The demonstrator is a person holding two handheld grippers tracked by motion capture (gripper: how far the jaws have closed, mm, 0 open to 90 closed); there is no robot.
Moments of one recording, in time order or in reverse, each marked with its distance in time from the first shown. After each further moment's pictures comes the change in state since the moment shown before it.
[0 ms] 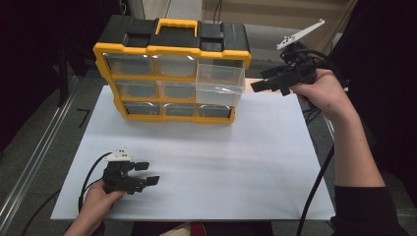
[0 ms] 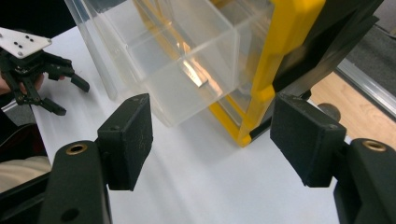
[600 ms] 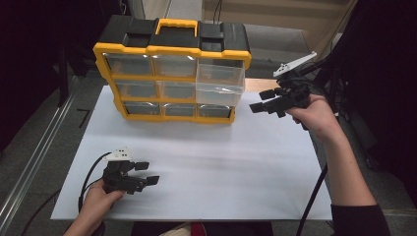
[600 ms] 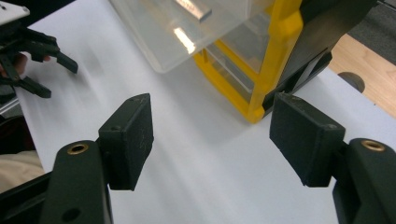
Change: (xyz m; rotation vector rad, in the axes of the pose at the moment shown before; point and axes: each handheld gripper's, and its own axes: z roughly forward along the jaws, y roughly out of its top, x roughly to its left) left arm 0.001 0.000 0.000 -0.004 0.003 -0.006; right arm 0.003 -0.051 0.036 0.015 -0.004 0.044
